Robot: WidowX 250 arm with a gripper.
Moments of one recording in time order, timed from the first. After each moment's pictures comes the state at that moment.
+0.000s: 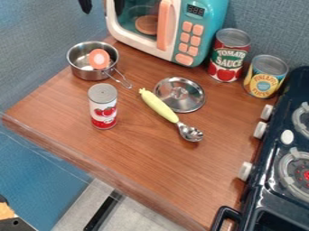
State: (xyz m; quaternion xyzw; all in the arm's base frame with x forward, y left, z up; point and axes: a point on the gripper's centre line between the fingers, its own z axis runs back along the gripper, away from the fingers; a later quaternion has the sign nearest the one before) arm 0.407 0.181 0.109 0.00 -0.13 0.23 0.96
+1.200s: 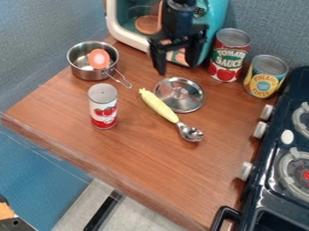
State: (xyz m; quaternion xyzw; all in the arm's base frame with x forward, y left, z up) arm 0.392 0.001 0.066 -0.02 -0.08 0.50 0.86
